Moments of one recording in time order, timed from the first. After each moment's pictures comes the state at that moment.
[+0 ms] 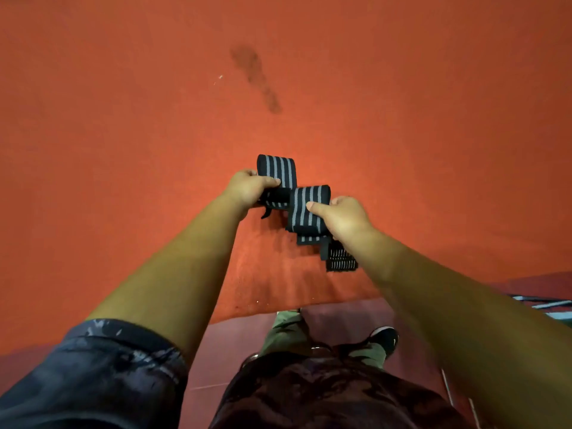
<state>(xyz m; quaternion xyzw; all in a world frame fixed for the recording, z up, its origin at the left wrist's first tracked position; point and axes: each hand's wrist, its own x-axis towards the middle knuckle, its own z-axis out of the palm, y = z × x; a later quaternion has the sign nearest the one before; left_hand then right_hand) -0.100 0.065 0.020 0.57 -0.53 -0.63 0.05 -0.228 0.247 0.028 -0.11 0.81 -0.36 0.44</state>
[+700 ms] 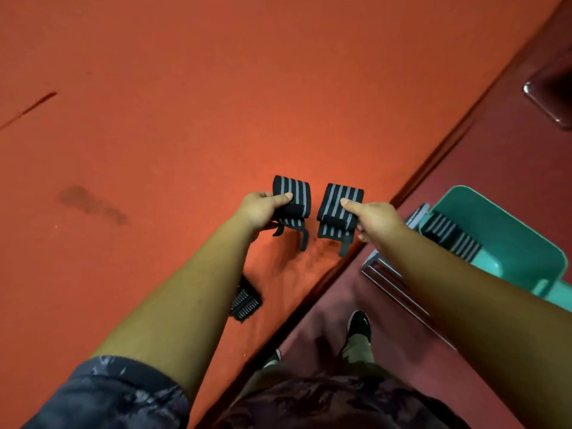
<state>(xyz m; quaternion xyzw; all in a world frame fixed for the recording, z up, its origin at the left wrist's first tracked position) -0.367 0.301 0.069 0.31 -0.68 -0.64 -0.16 -0.406 0.566 0.057 0.20 0.75 -0.57 0.27</state>
